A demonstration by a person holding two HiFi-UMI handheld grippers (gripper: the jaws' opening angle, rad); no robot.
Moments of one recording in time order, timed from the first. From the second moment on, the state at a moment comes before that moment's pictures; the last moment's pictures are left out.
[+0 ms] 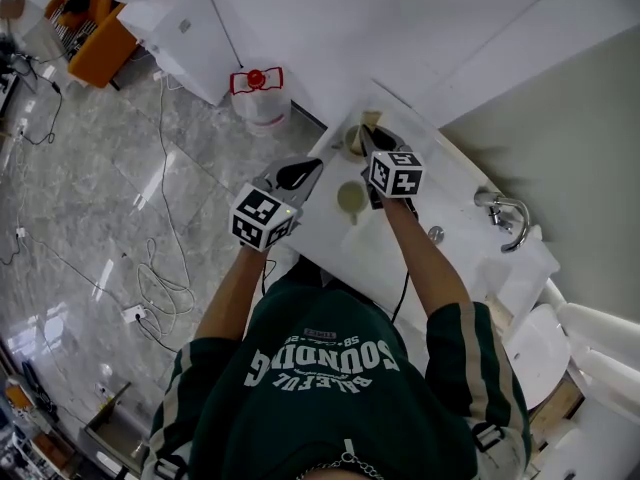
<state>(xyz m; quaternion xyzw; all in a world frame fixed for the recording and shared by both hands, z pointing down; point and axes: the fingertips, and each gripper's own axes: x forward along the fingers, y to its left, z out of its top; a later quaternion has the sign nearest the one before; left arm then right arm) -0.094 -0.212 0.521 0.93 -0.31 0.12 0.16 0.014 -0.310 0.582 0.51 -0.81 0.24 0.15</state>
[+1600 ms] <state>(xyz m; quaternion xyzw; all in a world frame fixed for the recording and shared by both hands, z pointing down) 0.000 -0.184 0.490 0.96 -0.24 0.11 0.14 0.080 -0.220 0.535 0.52 -0.82 0.19 0.15</state>
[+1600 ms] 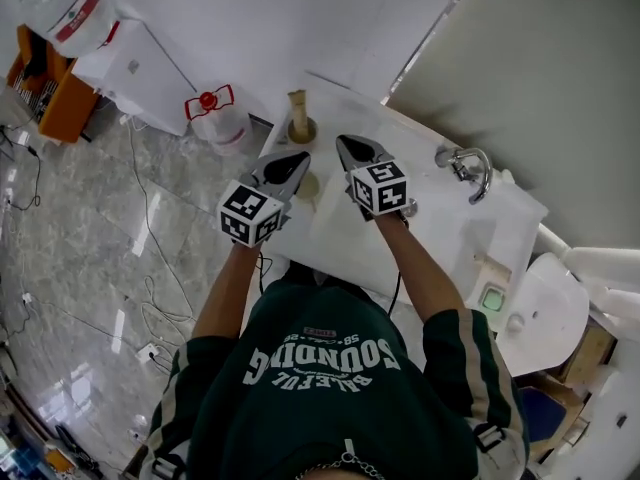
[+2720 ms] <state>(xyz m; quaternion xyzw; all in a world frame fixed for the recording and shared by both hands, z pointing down) 0.238 -0.054 0.493 0.98 0.02 0.14 0.11 0.328 0.018 0.558 0.73 -0.64 0.22 0.11</state>
